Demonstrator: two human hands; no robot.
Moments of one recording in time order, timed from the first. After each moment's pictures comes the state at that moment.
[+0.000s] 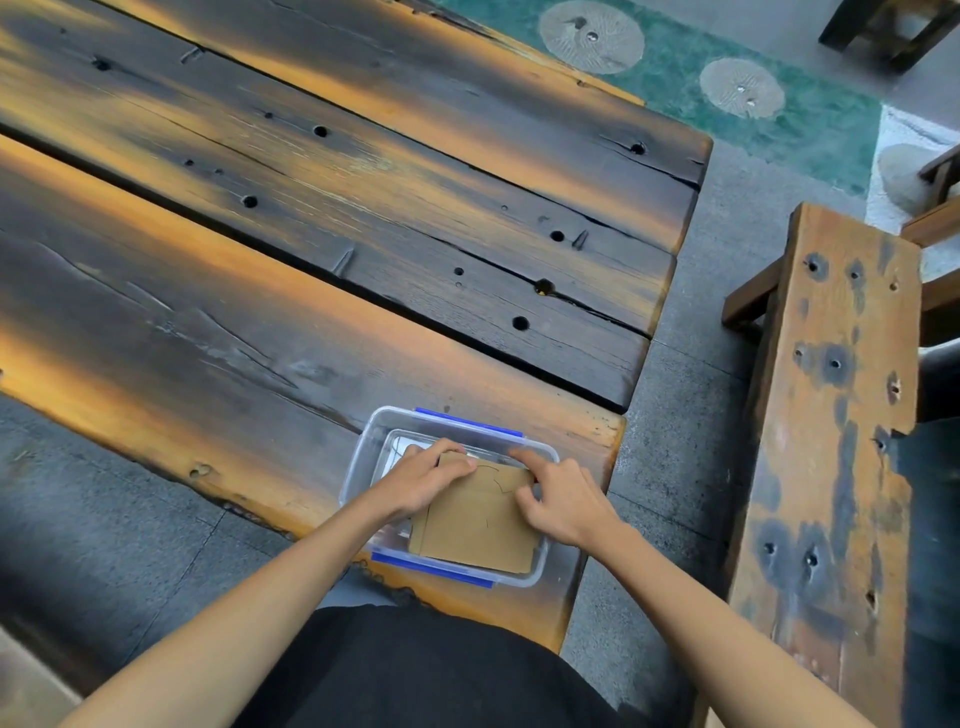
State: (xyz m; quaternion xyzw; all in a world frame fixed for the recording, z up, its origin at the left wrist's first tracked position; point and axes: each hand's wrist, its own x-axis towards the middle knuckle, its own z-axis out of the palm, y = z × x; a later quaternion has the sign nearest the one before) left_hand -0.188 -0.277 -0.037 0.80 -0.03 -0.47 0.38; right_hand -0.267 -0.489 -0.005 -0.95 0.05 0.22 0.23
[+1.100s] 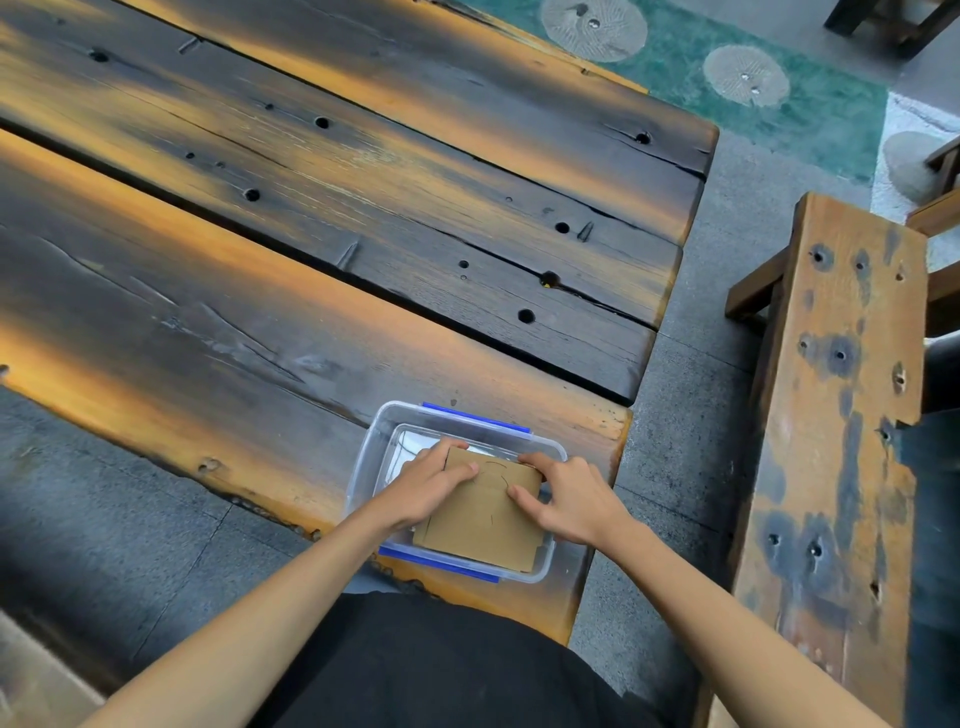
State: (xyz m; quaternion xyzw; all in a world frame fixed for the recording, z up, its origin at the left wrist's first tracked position) left_hand -0.201 -0.273 -0.032 0.79 -0.03 -0.47 0.40; right_hand -0.274 -0.493 -0.018 -0.95 0.02 0.20 0.22
